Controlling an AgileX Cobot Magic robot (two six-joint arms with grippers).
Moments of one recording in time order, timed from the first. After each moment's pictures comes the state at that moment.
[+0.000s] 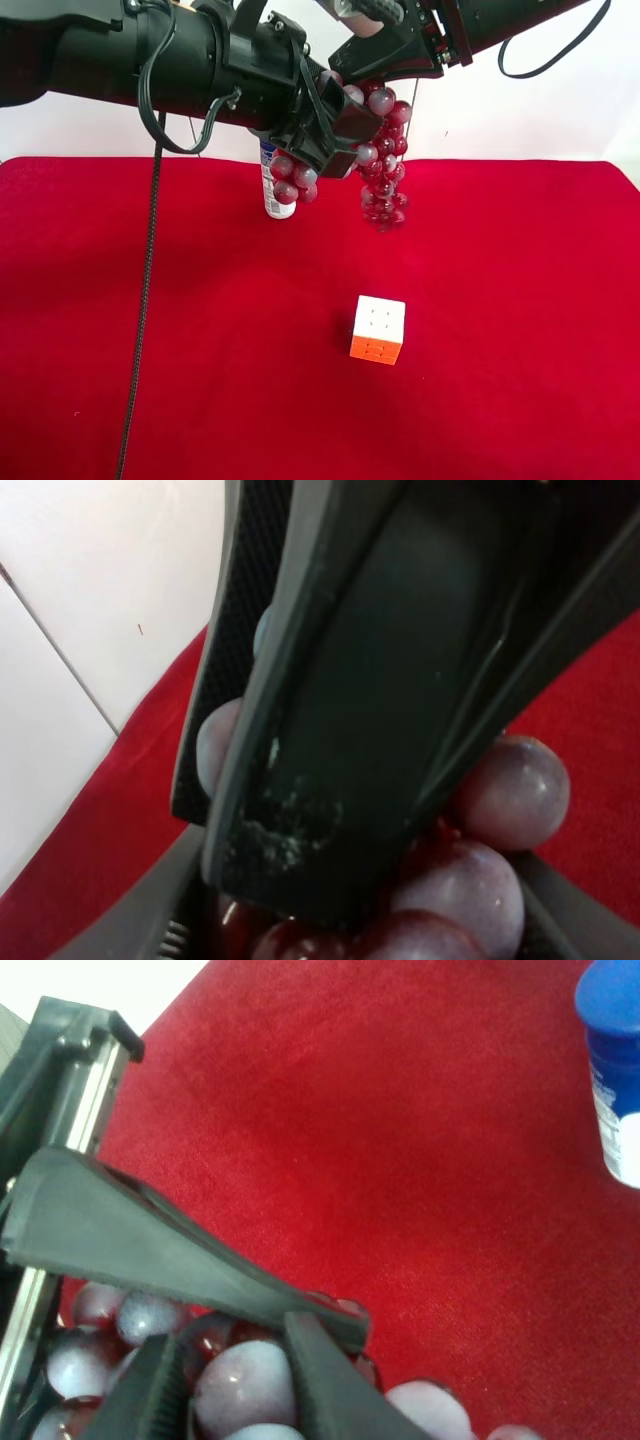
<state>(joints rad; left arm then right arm) -0.77 1.49 -1.06 -0.89 0.11 1.14 0.26 1.52 -1.29 1.07 1.06 -0.91</state>
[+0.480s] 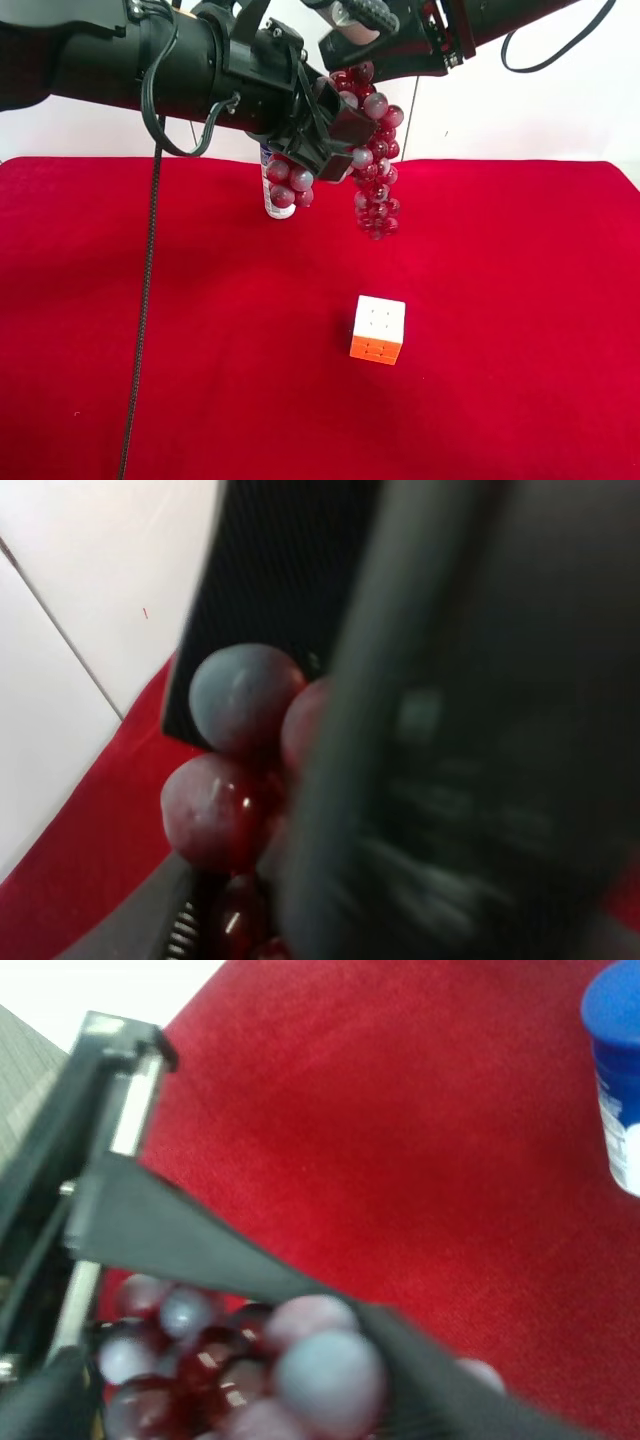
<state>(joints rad) -0.77 1.50 -1.05 -0.89 0.11 1.14 0.26 1.51 -1.29 1.08 1.06 -0.91</state>
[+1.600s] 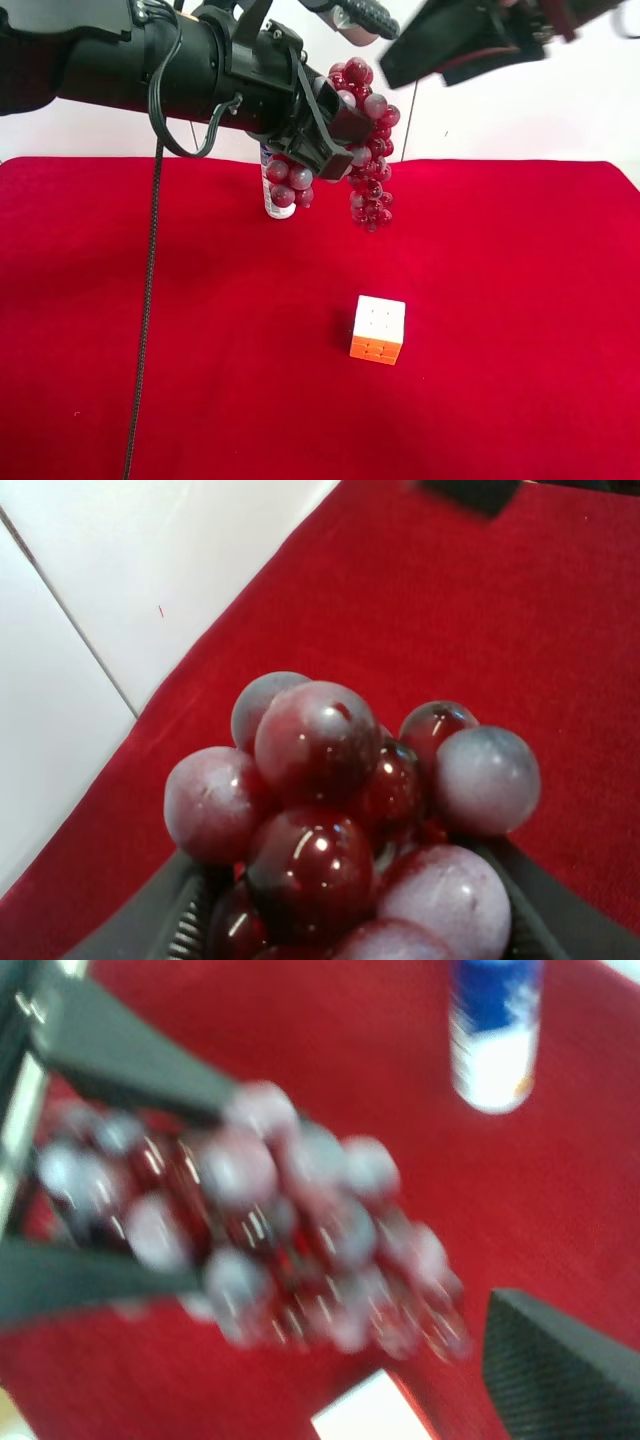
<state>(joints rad) -0.77 1.50 -1.05 -0.89 0.08 1.14 0.26 1.30 -1.30 0.66 1.11 -0.65</state>
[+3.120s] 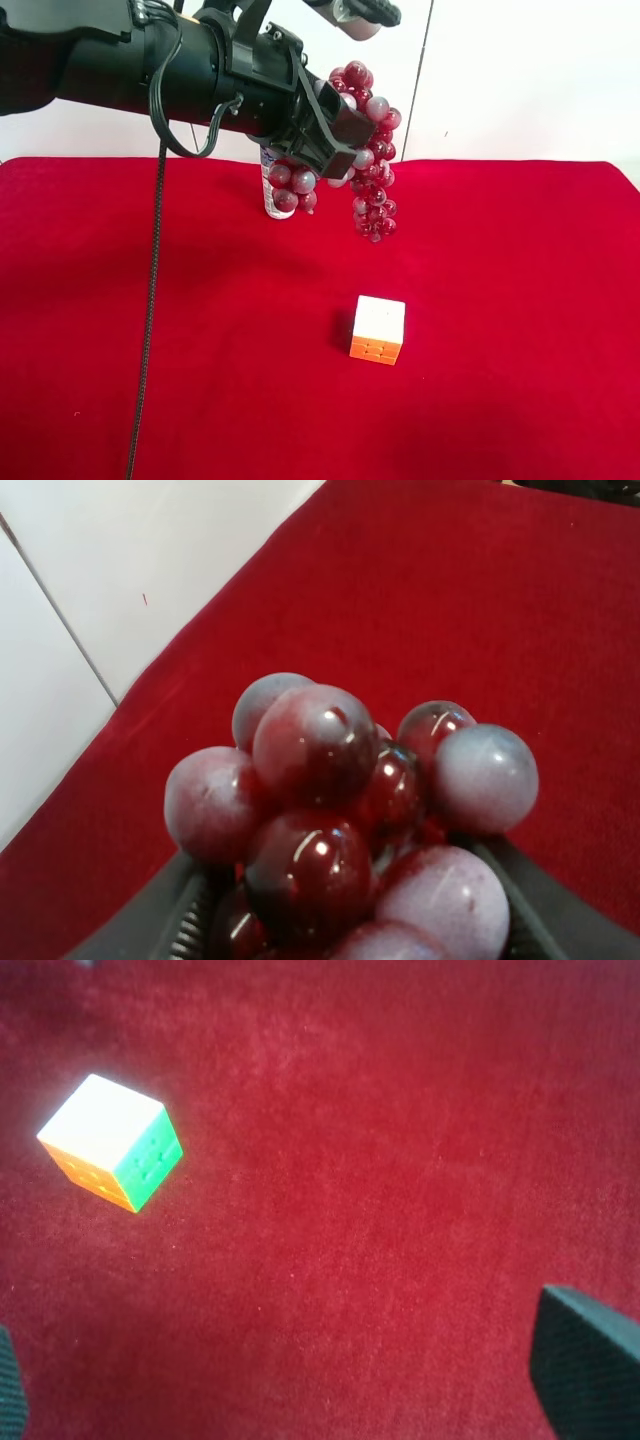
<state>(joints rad) -0.77 1.50 -1.05 -0.89 0.10 1.09 0.26 0.00 -0.51 0.08 1.13 -0.09</state>
